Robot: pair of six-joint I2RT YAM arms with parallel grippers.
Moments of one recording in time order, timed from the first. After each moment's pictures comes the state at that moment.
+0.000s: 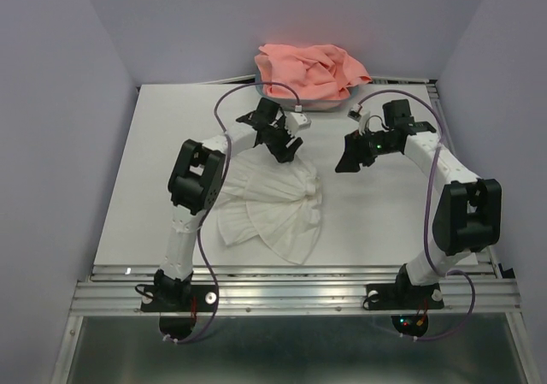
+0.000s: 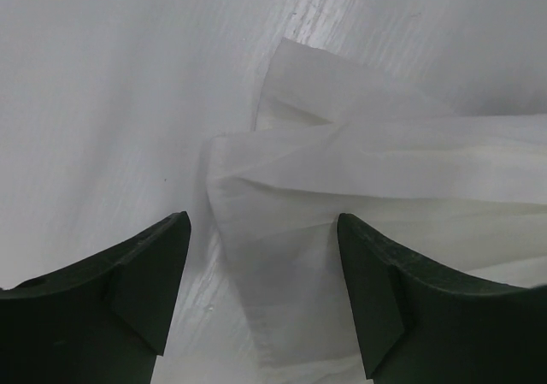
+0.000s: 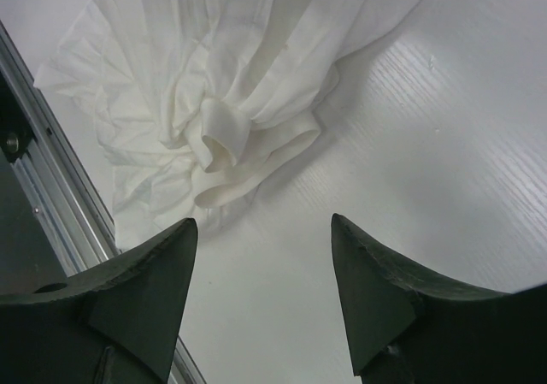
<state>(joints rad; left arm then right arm) -0.49 2.25 1.74 -0.37 0.46 0.47 0.11 1.64 1.28 -0.70 -0.83 -0.31</state>
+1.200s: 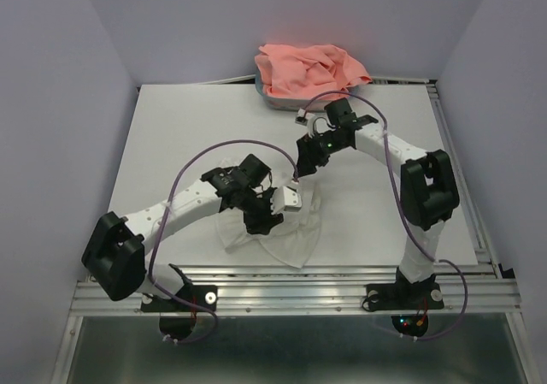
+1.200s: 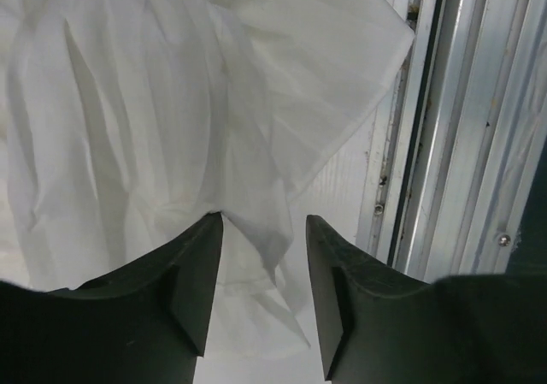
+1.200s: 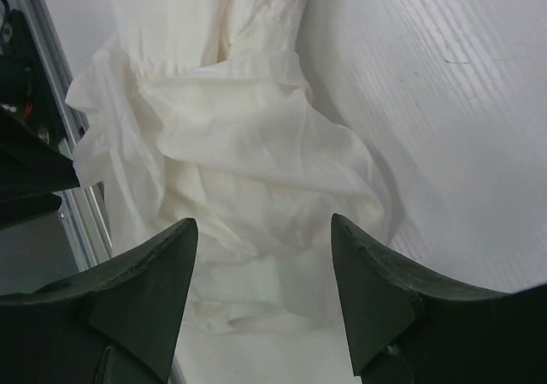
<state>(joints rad) -0.78 1.38 0.99 -0.77 0.45 0.61 0.37 1.91 1.49 -0.63 -0.83 -0.21</state>
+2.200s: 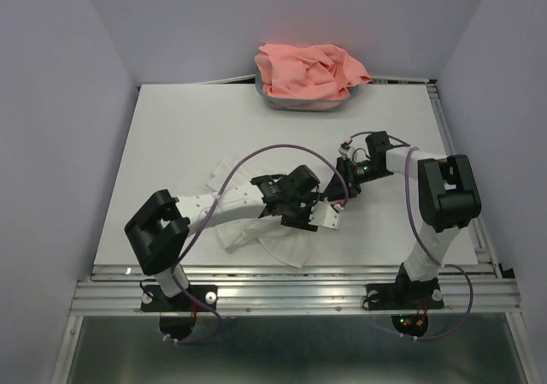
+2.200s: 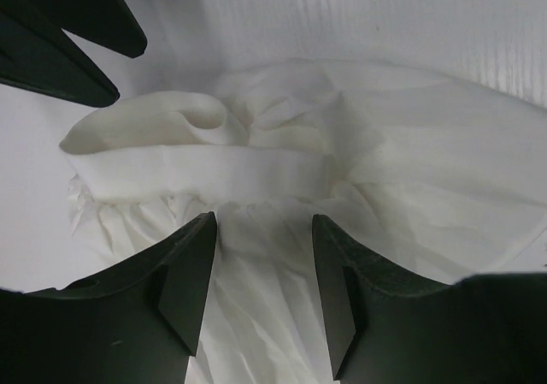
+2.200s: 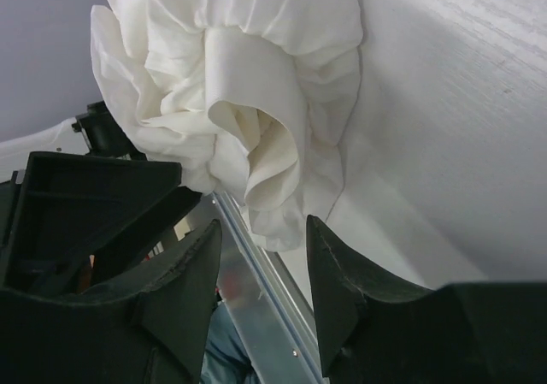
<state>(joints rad) -1.02 1.64 1.16 -0.52 0.15 0.84 0.14 1.85 1.07 -0.57 -1.06 0.14</state>
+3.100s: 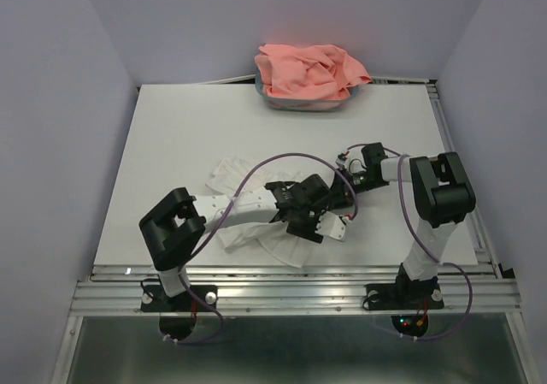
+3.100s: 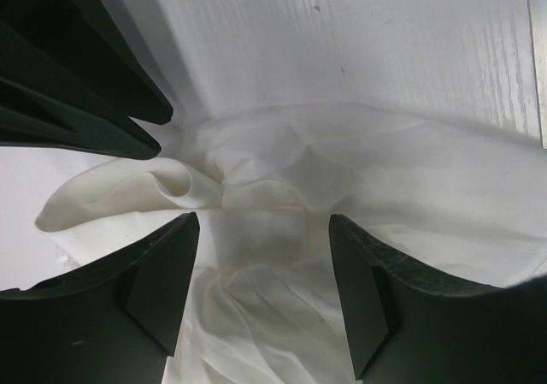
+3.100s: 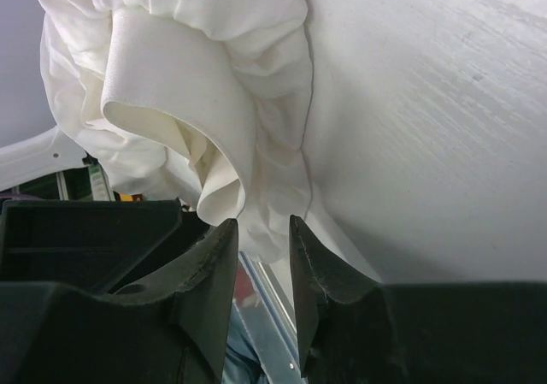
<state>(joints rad) -1.09 1.74 1.21 -0.51 0.14 0.90 0.16 1.90 0.95 -0.38 -1.09 0.22</state>
